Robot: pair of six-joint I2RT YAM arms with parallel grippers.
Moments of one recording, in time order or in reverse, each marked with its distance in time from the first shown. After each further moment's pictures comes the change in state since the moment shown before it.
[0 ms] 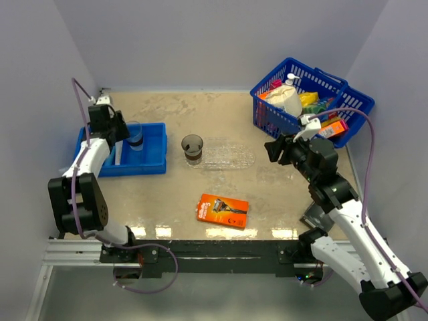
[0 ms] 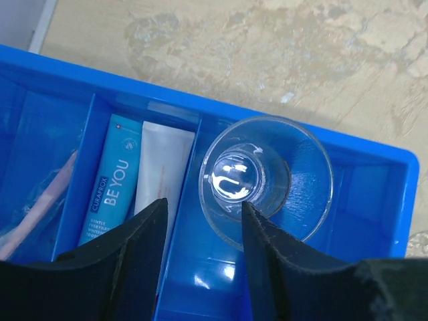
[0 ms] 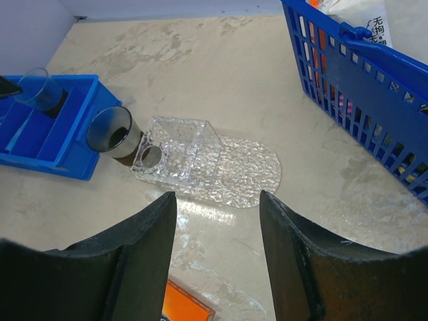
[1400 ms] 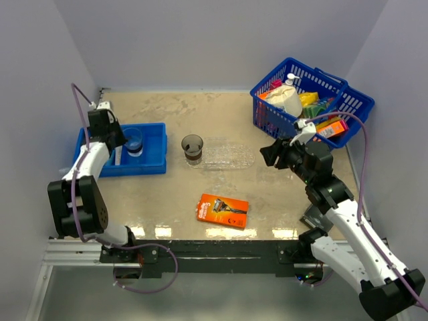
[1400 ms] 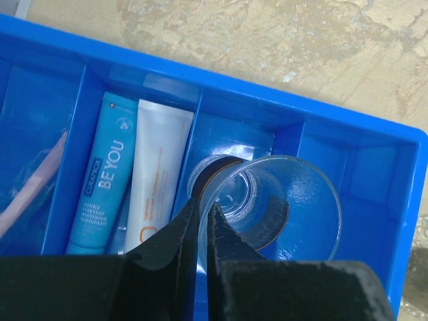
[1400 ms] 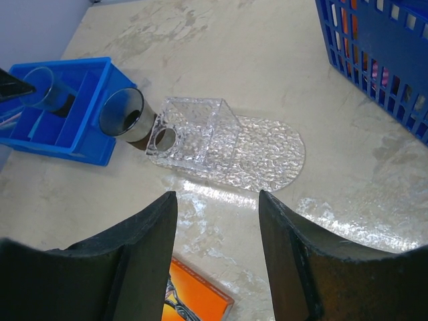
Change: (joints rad) left arm 0.014 0.004 -0.039 -0.004 0.042 -0.002; right arm 0.000 0.002 -0.073 0.039 -0.059 0.074
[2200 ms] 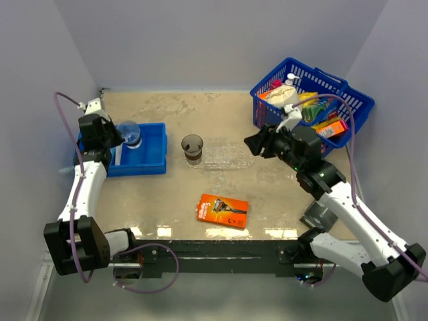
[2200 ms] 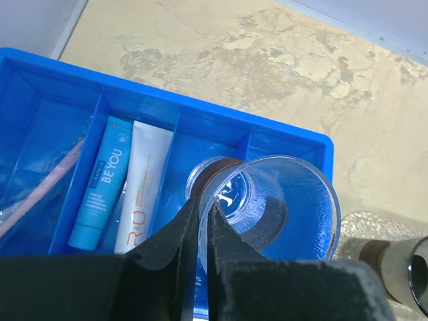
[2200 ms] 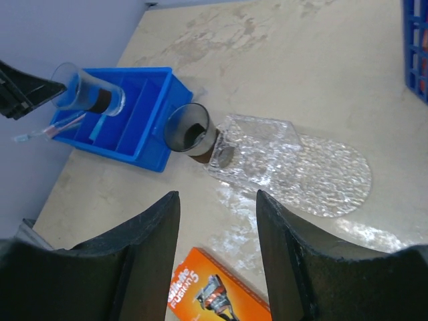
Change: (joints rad) left arm -0.005 -0.318 -0.119 0.027 0.013 -0.056; right arm 0.098 0.148 0.167 0.008 -0.014 0.090
